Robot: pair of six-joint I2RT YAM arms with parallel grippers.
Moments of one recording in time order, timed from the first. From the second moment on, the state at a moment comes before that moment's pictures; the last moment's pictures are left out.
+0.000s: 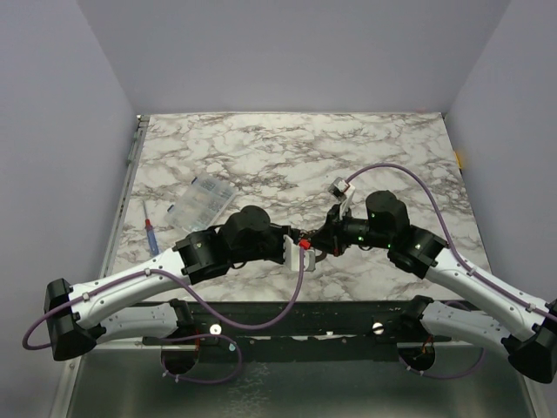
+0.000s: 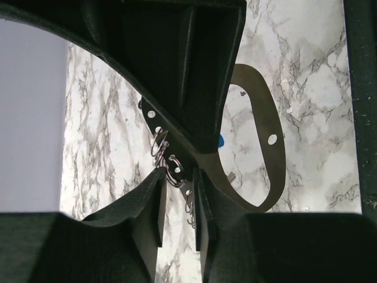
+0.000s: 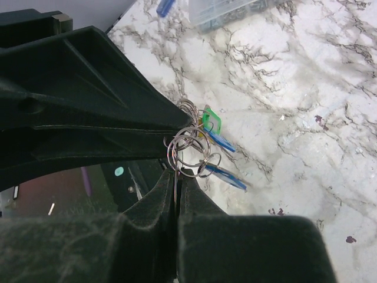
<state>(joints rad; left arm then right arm) -1.09 1.03 0.92 -0.35 0.12 0.77 0.80 0.94 0.78 -0.21 -0.40 0.36</state>
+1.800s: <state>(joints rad) -1.09 0.85 0.87 -0.30 0.16 0.64 0.80 0.97 0.83 -0.29 -0.43 0.28</state>
